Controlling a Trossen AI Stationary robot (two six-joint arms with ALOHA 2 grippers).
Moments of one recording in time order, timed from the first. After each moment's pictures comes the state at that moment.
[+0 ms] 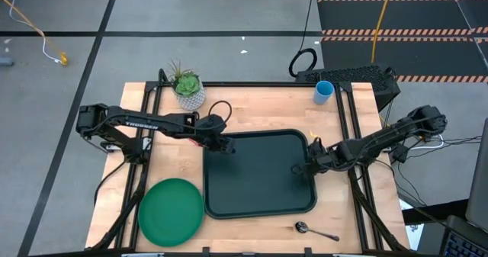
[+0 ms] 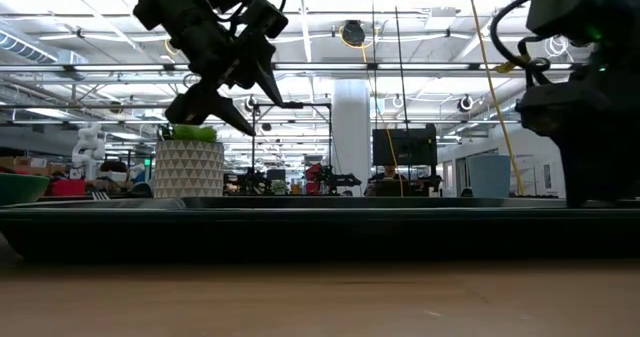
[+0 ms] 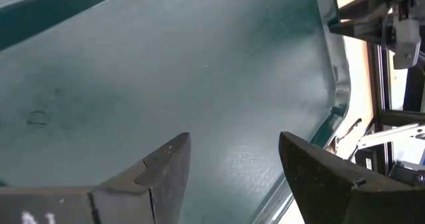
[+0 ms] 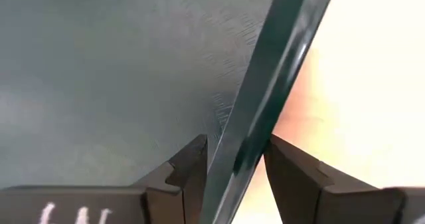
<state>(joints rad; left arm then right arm) 0.09 1.47 0.92 -0.31 0.19 -1.11 0.29 1.14 0.46 -0.58 0.08 1.47</state>
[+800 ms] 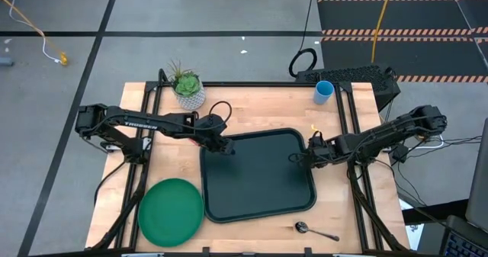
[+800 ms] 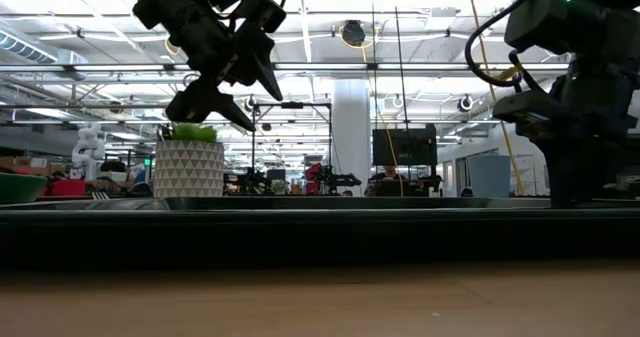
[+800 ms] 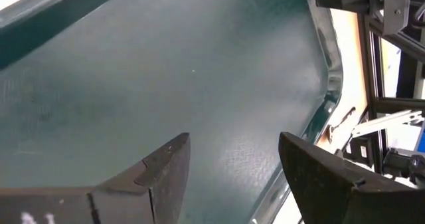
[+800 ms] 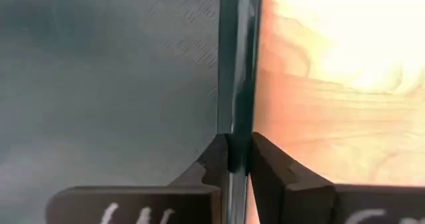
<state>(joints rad) 0.09 1.46 0.92 -0.31 0.23 -1.08 0.19 1.15 0.46 -0.58 0.08 1.61</state>
